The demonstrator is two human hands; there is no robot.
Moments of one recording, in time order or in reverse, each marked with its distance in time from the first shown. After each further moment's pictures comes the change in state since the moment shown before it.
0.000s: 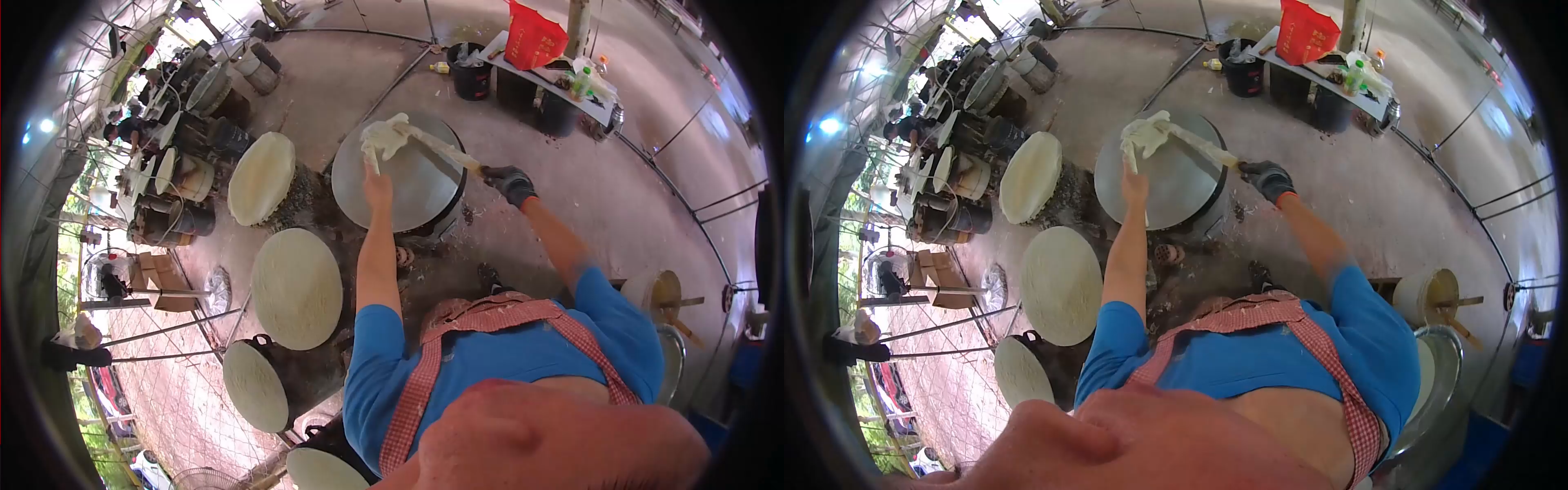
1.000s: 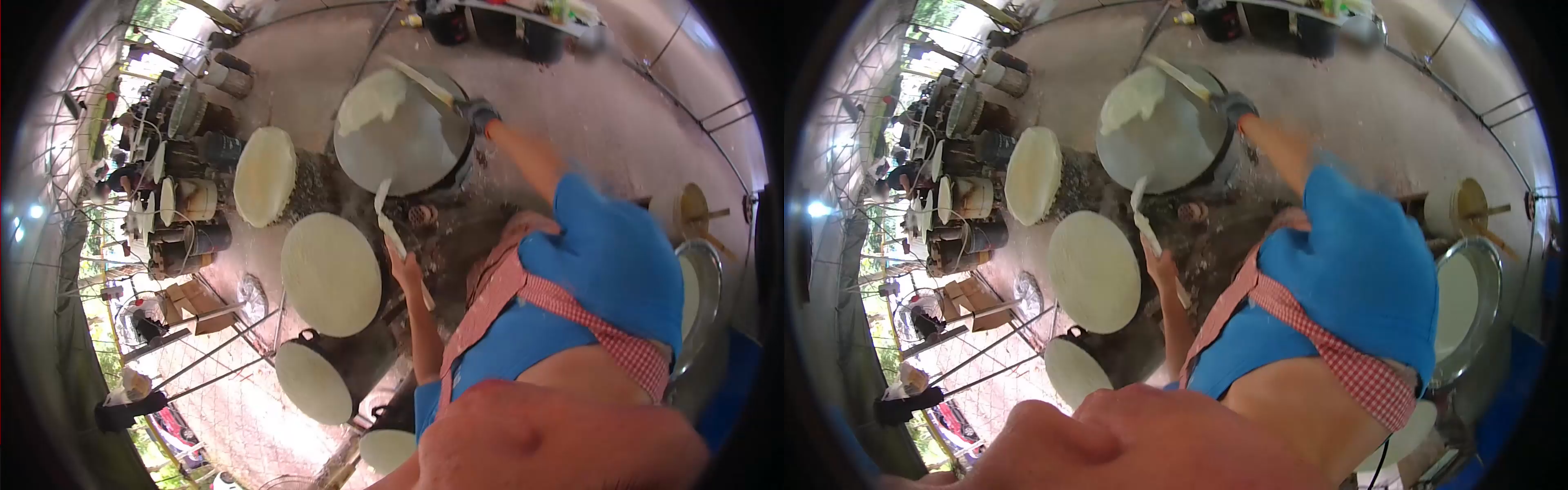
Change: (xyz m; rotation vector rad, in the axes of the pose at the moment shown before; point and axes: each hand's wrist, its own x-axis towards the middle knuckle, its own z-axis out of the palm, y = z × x) left_hand -0.214 -0.079 -0.145 -0.549 -0.311 -0.455; right_hand 0.070 -0.032 0.077 1.133 -0.202 0.584
